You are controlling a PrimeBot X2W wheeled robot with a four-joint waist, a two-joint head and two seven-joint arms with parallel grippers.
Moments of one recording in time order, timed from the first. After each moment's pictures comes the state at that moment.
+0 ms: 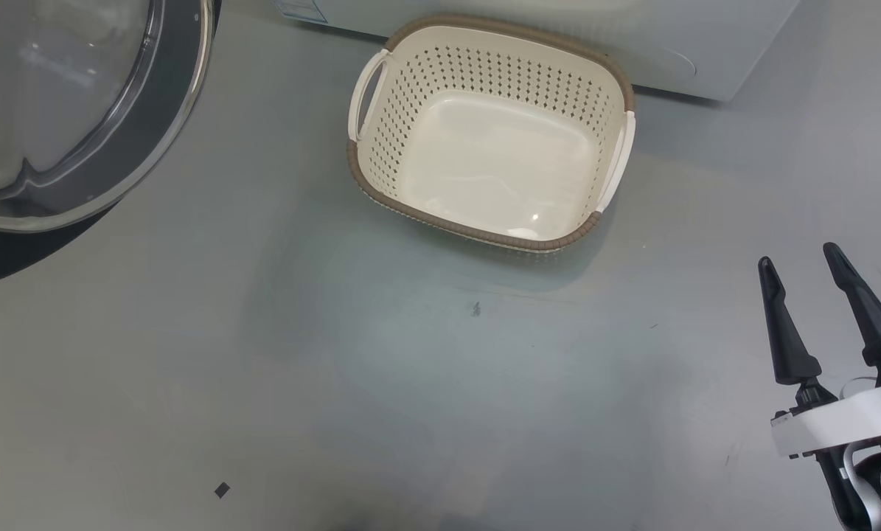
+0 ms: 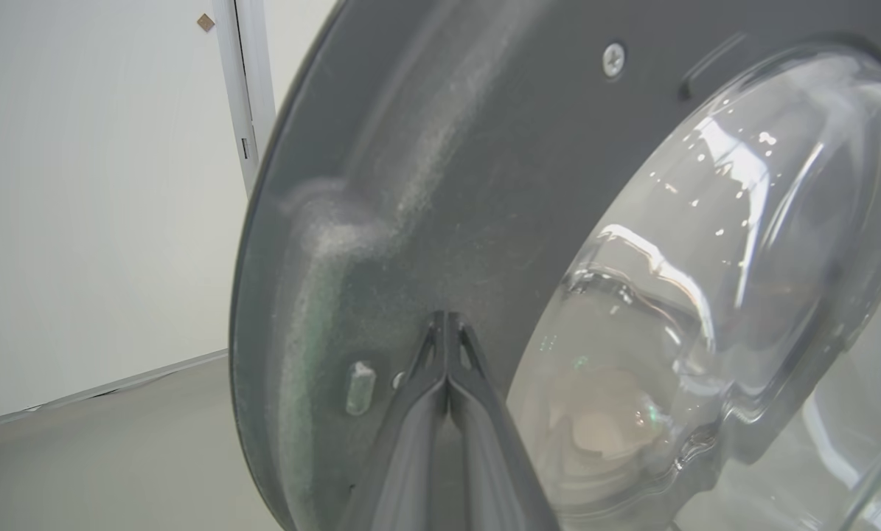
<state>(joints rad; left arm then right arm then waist) -0.44 0.19 0.42 0.40 -0.59 0.03 -0.26 0.03 -0.30 0.09 -0.13 0.33 0.09 -0.14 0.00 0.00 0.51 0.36</state>
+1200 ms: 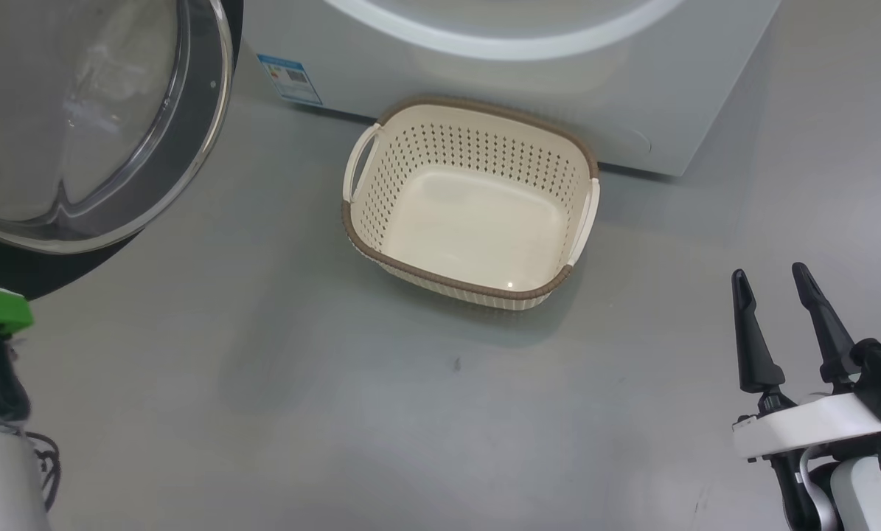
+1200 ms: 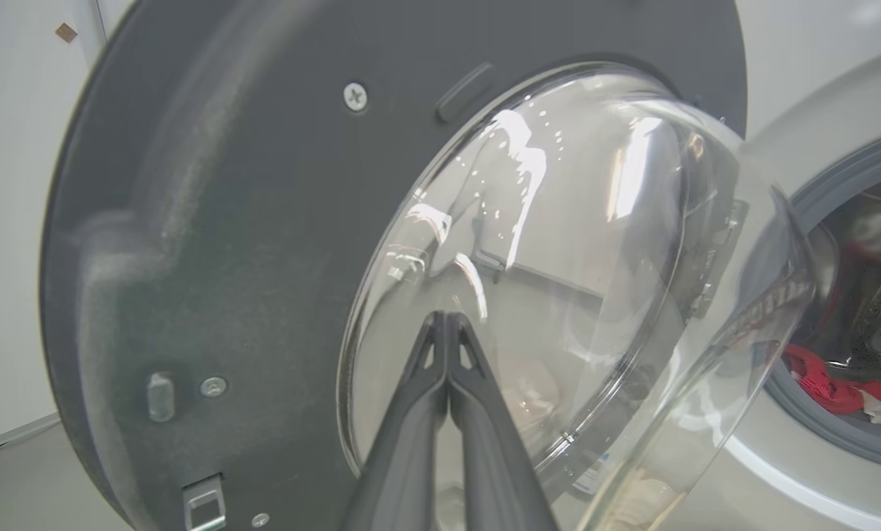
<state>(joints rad) -0.51 0.15 0.30 0.50 -0.44 -0.09 -0.26 0.00 -0.21 0.12 -0.01 0.38 0.09 -0.21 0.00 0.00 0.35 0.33</state>
